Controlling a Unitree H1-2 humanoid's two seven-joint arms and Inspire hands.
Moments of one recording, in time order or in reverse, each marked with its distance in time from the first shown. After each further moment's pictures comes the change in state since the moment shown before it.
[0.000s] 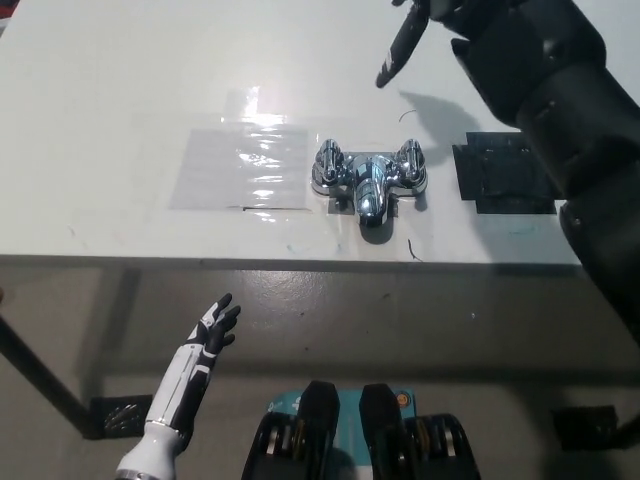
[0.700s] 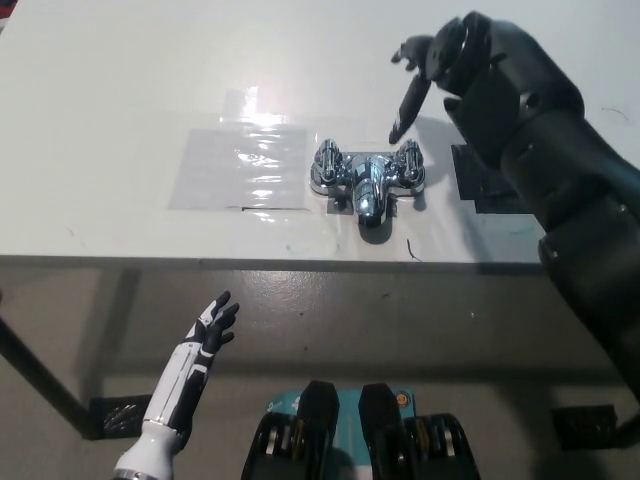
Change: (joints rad) left_arm 0.000 0.001 0.008 -0.003 -0.008 -0.009 -0.007; right_arm 0.078 0.032 0.003 0.076 -0.024 -0.005 -0.023
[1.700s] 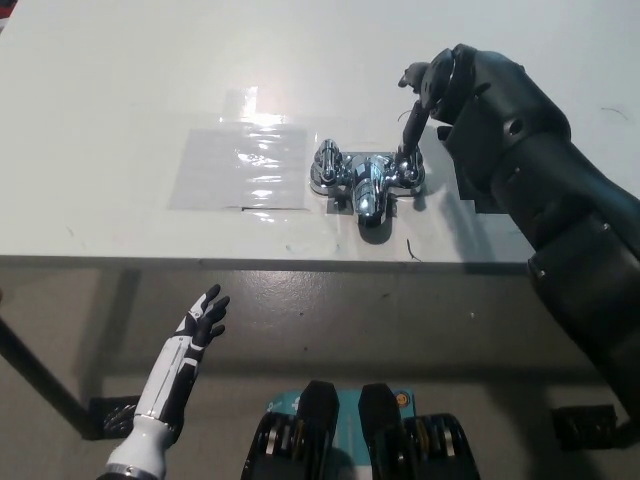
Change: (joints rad) left_arm -0.010 0.002 0.022 -0.006 -0.002 0.003 -0.002; right_arm 0.025 0.022 0.040 0.016 -0.056 0.014 -0.027
